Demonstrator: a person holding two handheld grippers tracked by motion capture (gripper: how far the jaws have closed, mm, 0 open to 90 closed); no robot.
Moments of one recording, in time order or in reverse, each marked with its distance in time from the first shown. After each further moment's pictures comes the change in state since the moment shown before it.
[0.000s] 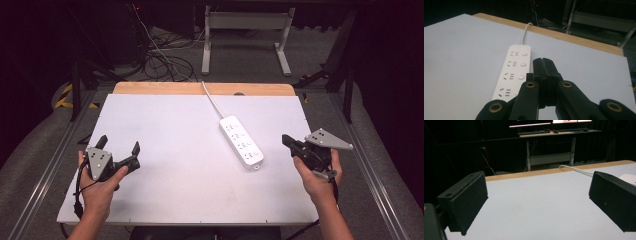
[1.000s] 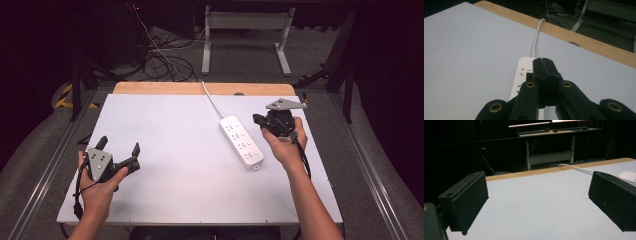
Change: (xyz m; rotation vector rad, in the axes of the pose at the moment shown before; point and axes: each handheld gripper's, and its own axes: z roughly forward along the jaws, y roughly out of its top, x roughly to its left) left arm -0.001 -0.001 -0.002 0.002 -0.006 0.024; right arm 0.025 0.058 0.092 0.150 0.062 -0.041
